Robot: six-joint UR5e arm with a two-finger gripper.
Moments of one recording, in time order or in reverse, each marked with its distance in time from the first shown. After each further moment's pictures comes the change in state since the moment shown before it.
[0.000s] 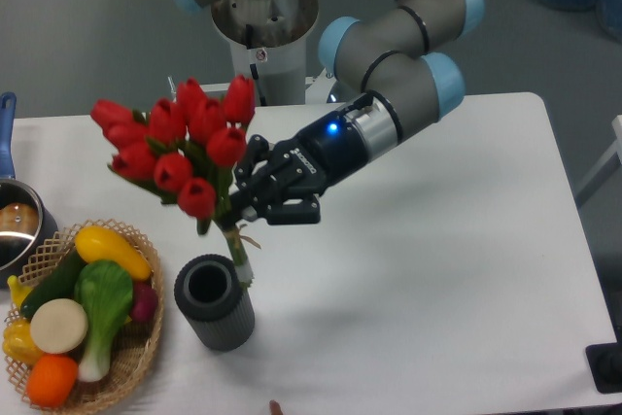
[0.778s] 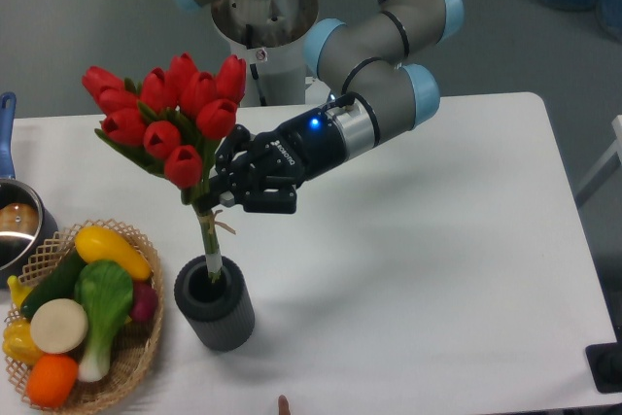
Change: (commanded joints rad) arm -0.029 -0.009 -0.011 -0.014 0.011 -0.021
